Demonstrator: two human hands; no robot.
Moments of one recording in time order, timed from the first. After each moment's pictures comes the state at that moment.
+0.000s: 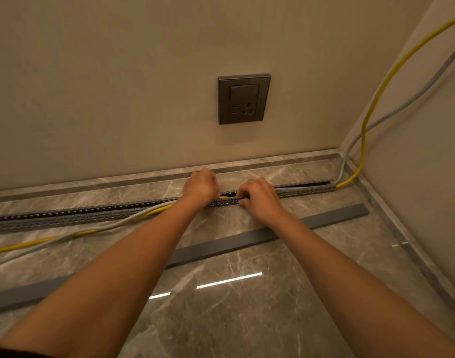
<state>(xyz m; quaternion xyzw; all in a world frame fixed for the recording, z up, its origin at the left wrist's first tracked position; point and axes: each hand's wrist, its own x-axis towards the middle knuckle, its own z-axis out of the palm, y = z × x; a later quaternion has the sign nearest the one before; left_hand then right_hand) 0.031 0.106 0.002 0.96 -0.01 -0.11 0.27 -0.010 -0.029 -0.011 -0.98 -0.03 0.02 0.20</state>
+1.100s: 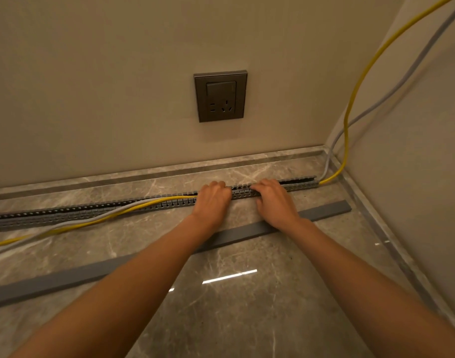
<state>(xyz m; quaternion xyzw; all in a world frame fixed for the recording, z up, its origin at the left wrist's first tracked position) -0.011 0.053 -0.004 0.97 -0.23 -0.02 -0.05 -0.031 -0.087 -0.013 -0.99 -0.04 0.00 0.16</state>
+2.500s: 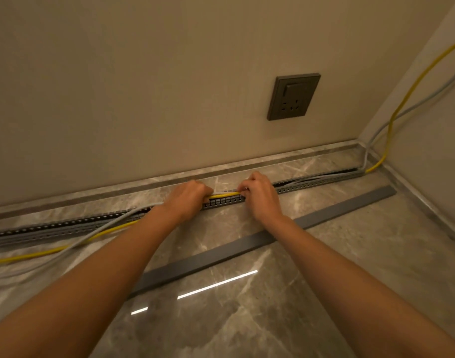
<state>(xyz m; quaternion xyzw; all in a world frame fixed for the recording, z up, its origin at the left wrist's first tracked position) 0.019 0.266 0.007 0.95 -0.29 -0.08 0.04 -0.023 0.102 -0.006 -0.97 0.04 -0.06 0.22</state>
